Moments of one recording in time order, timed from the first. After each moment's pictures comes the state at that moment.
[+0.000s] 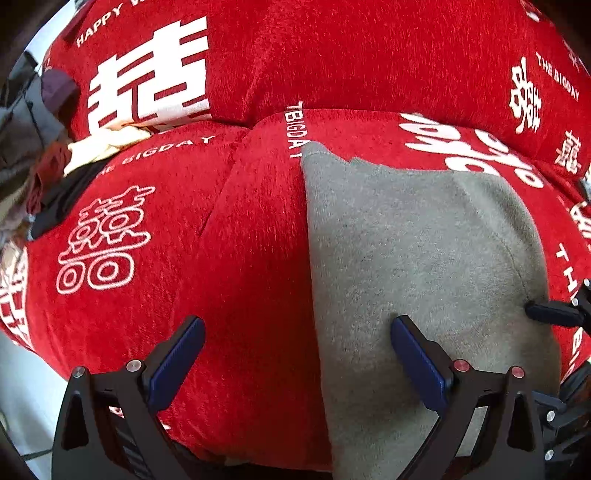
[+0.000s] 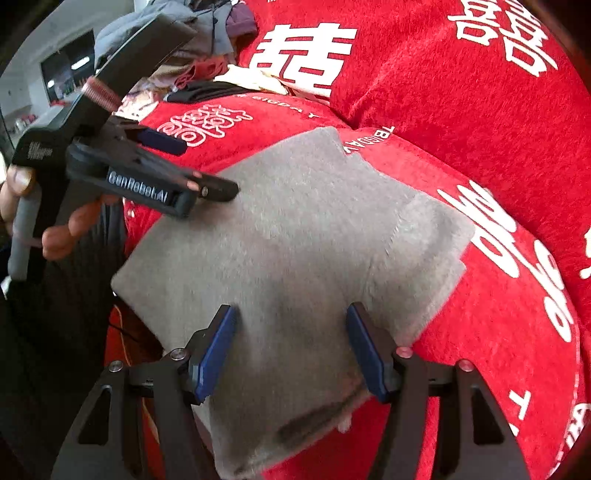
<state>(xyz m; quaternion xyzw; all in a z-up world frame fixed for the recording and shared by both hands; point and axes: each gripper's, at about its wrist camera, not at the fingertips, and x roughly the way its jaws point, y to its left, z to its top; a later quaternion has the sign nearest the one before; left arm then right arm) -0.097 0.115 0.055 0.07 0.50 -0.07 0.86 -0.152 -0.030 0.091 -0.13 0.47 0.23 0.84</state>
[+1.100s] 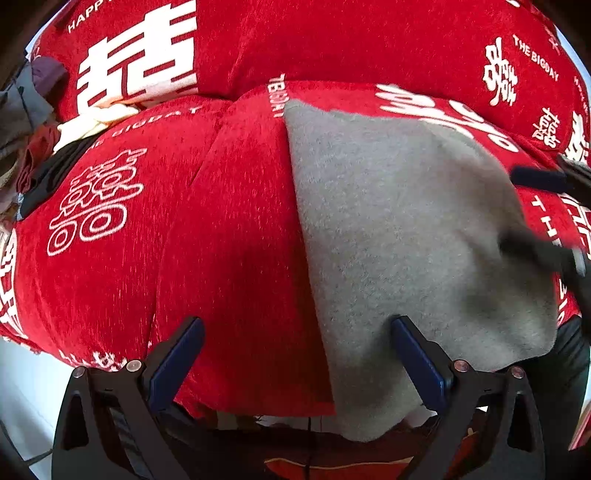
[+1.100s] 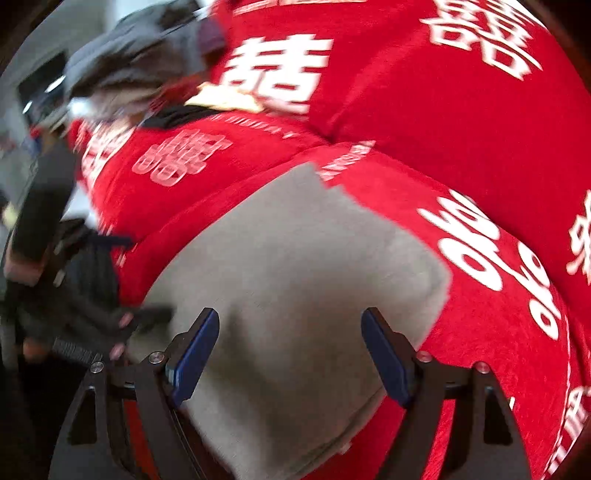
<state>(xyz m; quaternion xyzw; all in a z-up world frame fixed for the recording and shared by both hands) -0.146 0.127 0.040 0.07 0.53 -0.10 0.84 -0.129 -0.016 0.107 -0.11 0.46 0.19 0.86</state>
